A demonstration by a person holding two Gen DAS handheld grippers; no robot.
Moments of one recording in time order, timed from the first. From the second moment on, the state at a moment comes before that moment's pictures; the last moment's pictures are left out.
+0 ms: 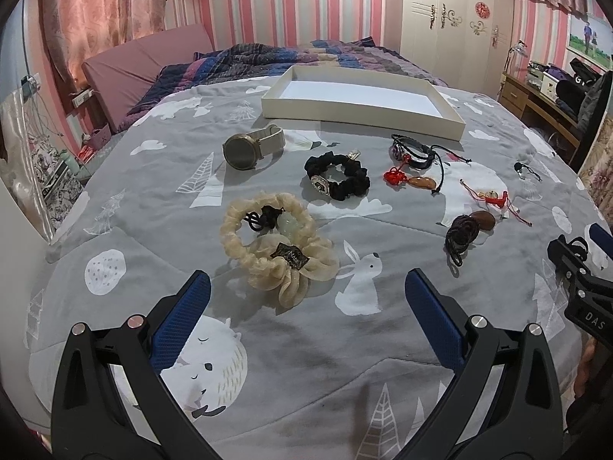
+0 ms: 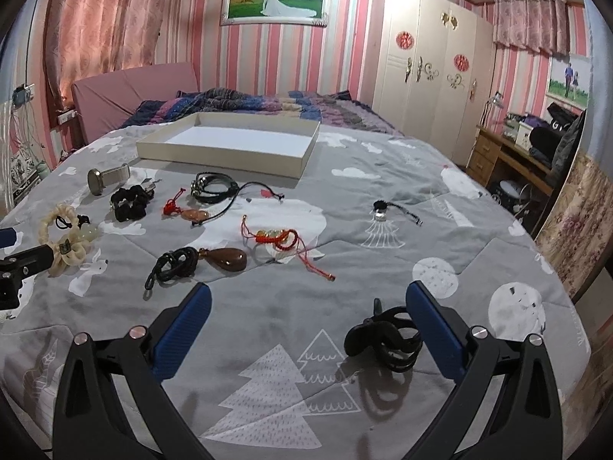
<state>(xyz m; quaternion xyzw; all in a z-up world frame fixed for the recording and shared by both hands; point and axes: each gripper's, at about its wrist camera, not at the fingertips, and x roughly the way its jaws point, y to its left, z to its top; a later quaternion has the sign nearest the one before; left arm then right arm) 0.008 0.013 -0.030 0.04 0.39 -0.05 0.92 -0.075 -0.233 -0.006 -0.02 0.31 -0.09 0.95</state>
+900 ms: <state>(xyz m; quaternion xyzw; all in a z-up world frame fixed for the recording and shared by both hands) 0.020 0.025 -0.029 0.02 0.42 -0.06 0.91 -0.065 -0.249 -0.007 -0.01 0.33 -0.10 0.94</state>
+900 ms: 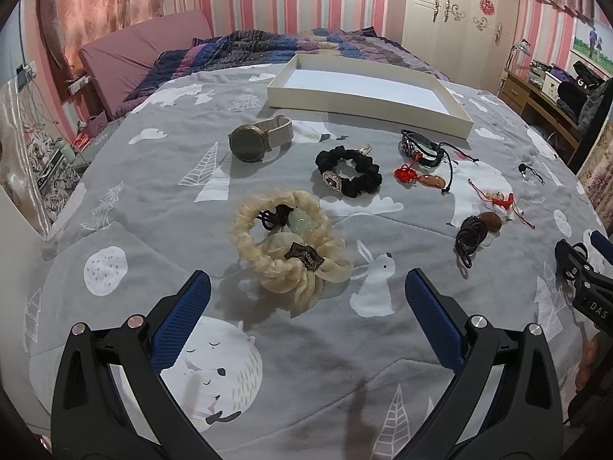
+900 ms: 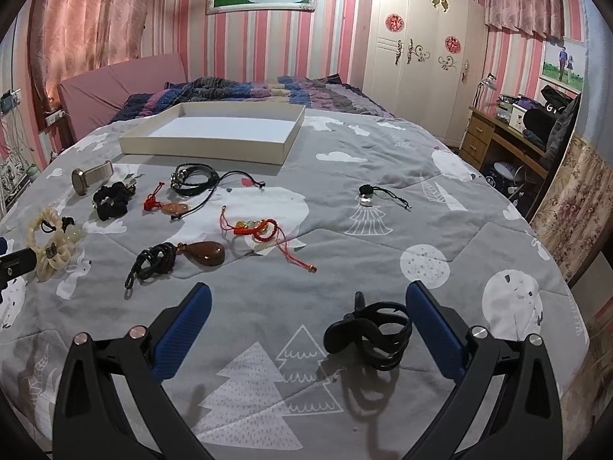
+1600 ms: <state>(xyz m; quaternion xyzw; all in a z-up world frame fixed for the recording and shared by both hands) 0.054 0.052 0.007 0.03 0.43 -0.06 0.90 -0.028 -0.257 0.031 0.01 0.37 -0.04 0.93</state>
